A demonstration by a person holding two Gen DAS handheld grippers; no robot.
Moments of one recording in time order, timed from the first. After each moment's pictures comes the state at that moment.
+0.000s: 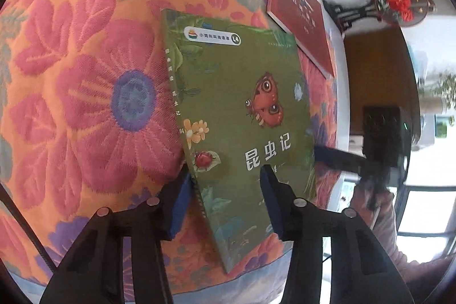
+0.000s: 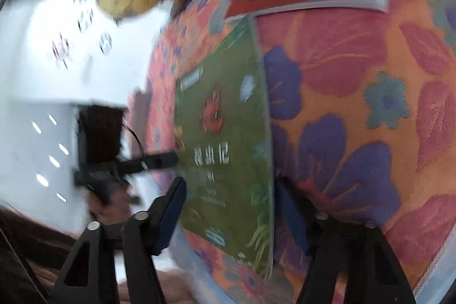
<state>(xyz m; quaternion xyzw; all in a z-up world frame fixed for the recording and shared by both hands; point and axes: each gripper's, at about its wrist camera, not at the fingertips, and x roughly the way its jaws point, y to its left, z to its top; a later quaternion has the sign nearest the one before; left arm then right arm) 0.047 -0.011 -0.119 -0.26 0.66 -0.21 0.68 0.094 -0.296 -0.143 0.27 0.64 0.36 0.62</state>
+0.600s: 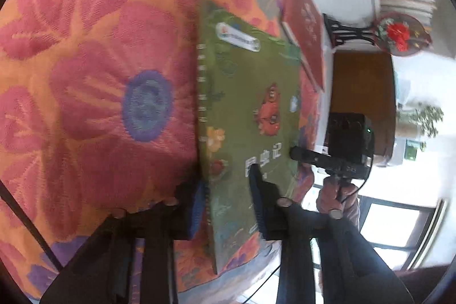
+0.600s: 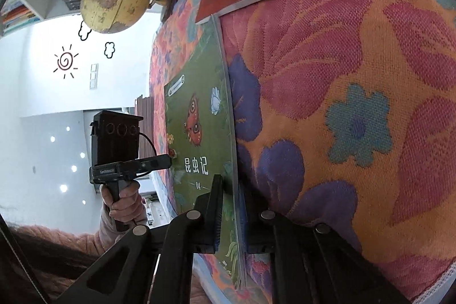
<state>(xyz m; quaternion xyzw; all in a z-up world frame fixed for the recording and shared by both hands) 0.050 0.019 -0.146 -0.36 0.67 -0.22 0.61 0.112 -0.310 -0.169 0.30 0.67 0.37 0.58</state>
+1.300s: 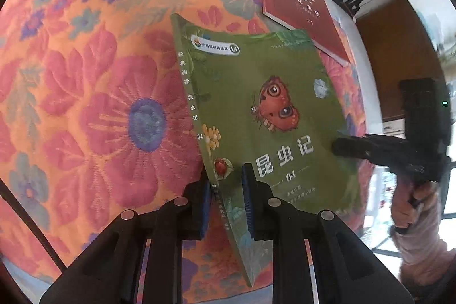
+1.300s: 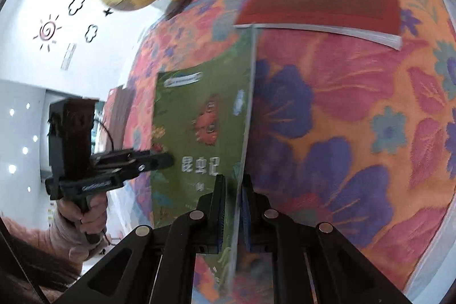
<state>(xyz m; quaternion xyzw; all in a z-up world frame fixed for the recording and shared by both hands) 0.033 -0.028 -0.093 -0.12 0.64 -0.16 0.74 0.075 -0.267 -0.109 0.17 0.63 0.33 0.68</state>
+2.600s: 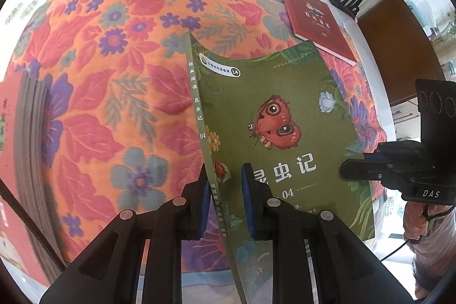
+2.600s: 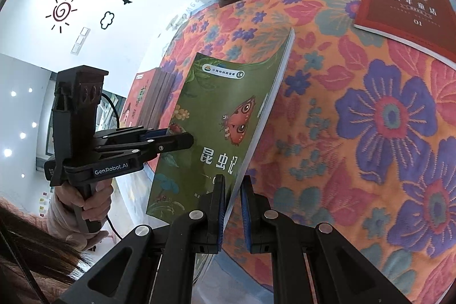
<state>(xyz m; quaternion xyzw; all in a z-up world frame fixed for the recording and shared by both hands) 0.017 0.065 -0.054 -0.07 0.62 -0.16 0.76 0.040 -0.148 -0.078 0.14 0.60 0.35 0.71</state>
